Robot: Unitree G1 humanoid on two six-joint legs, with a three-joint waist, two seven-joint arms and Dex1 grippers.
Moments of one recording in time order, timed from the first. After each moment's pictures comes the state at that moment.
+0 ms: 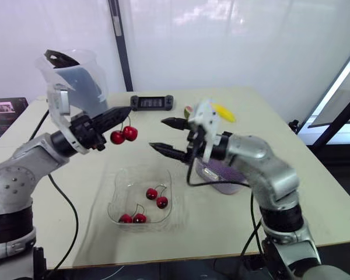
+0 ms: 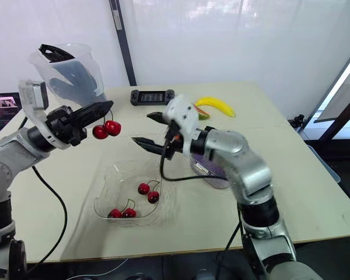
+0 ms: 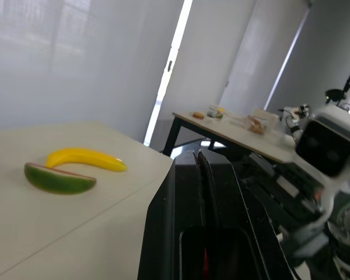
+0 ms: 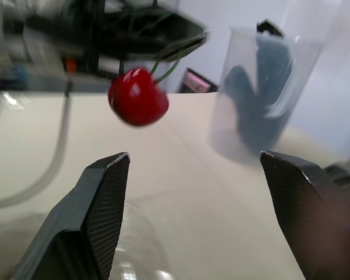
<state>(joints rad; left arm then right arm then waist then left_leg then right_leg) -0.59 0.71 0.37 -0.23 -1.20 0.84 -0.65 -0.81 -0.29 0.00 -0.40 0.52 0.94 0.75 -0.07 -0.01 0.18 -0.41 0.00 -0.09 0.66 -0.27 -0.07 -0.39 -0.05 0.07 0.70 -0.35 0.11</state>
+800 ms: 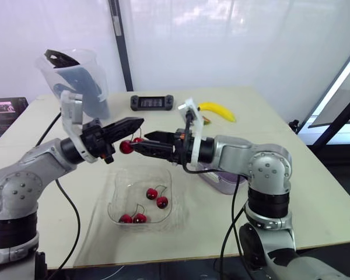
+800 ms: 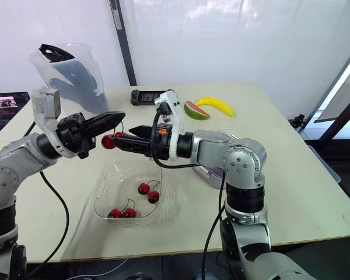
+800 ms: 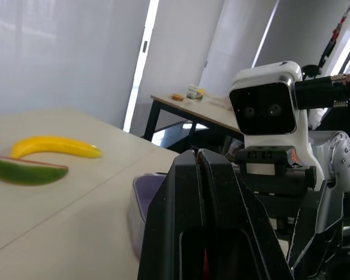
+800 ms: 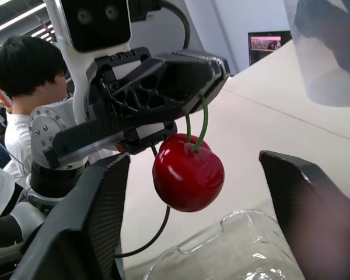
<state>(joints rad) -0.56 0.69 0.32 -0.30 -1.19 0.84 -0.67 -0.89 -0.10 -0.10 -0.31 0.91 1.33 0.39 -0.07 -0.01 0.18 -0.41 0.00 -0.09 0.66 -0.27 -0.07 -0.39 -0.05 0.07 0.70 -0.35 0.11</state>
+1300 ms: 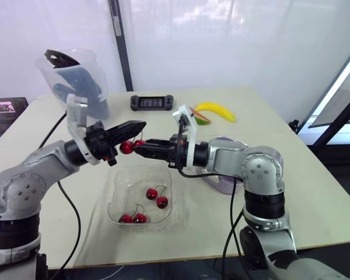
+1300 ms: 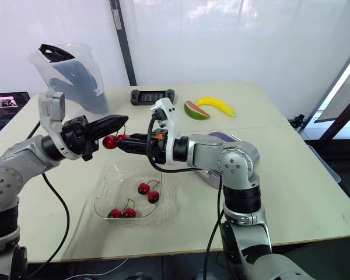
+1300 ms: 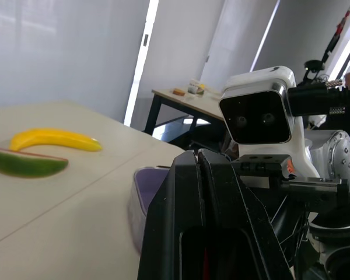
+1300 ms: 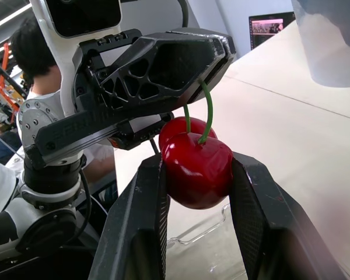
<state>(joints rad) -0.55 0.68 0.30 -0.30 -1.16 0.84 -0.67 -0.88 -0.12 -0.06 -0.26 0.91 1.30 0.38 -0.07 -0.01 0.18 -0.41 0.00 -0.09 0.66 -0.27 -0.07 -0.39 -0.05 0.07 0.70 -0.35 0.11</state>
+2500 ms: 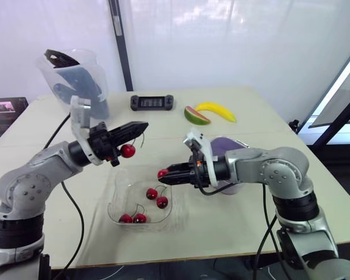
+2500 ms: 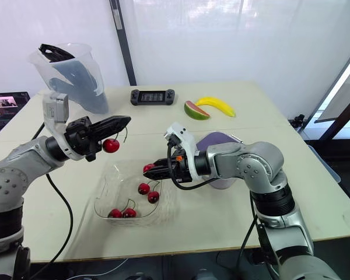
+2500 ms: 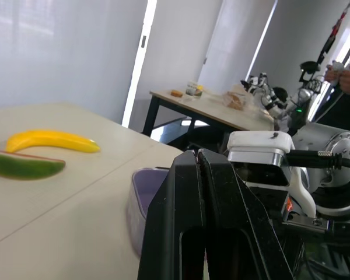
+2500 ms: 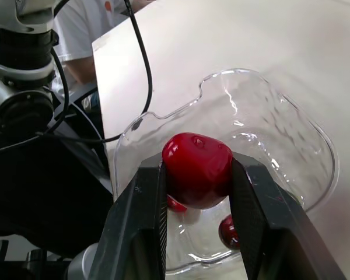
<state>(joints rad) -0.55 0.66 0.28 -0.29 -1.14 0.81 -0.69 -0.84 -0.45 0.10 -0.31 0.93 1.36 0.58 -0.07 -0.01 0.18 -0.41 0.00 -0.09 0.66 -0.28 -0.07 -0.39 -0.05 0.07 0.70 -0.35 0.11</state>
